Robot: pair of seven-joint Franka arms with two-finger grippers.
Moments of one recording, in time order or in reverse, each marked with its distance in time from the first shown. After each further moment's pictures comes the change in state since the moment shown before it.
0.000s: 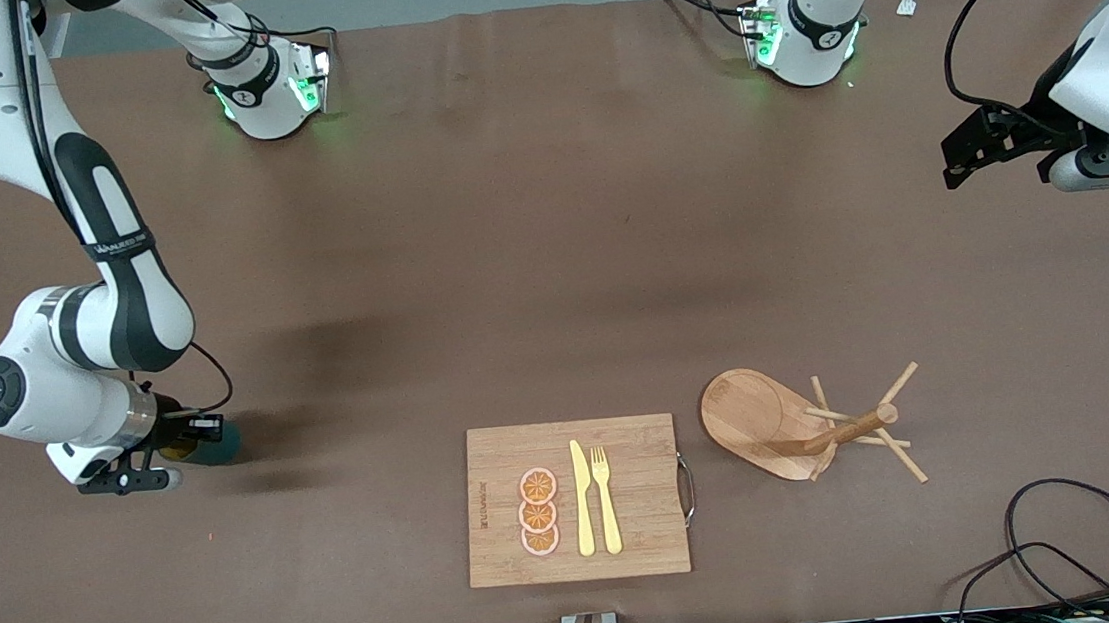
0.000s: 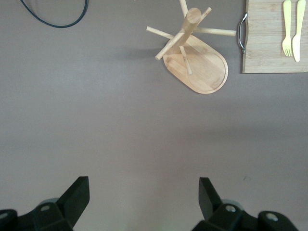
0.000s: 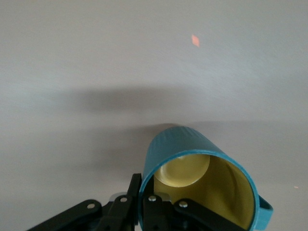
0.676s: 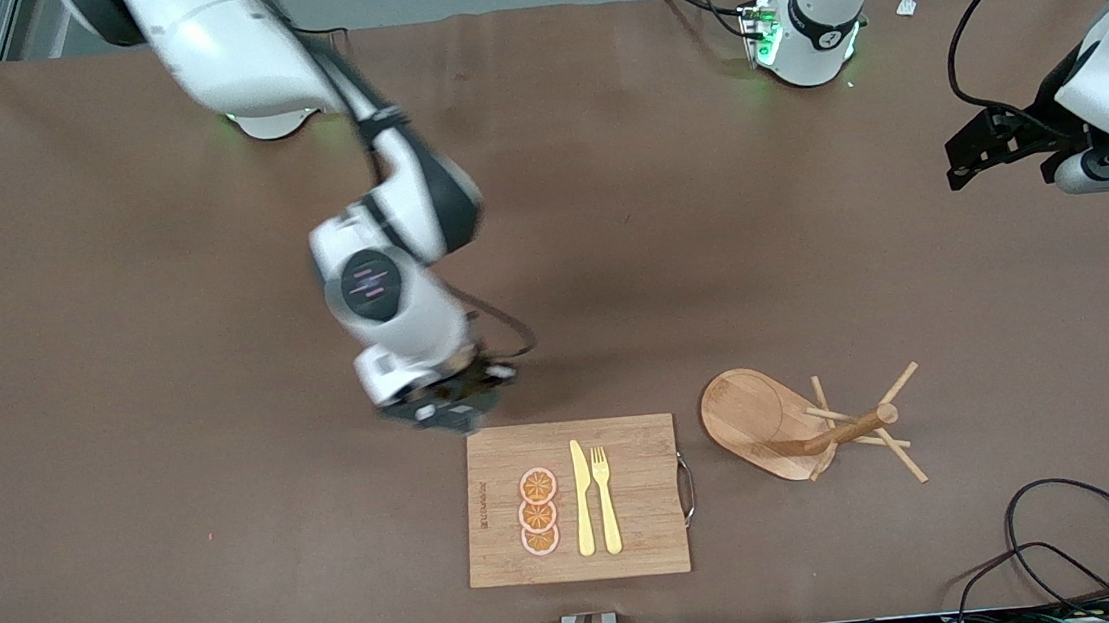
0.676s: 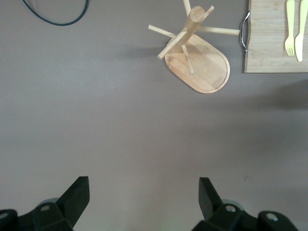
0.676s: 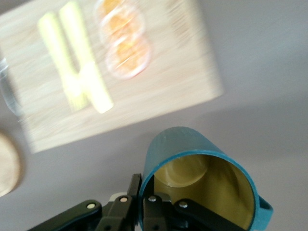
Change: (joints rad) left arm 0.000 0.011 0.002 -0.001 0.000 -0.001 0.000; right arm 0.620 0.228 0.023 0.433 0.012 -0.016 0.922
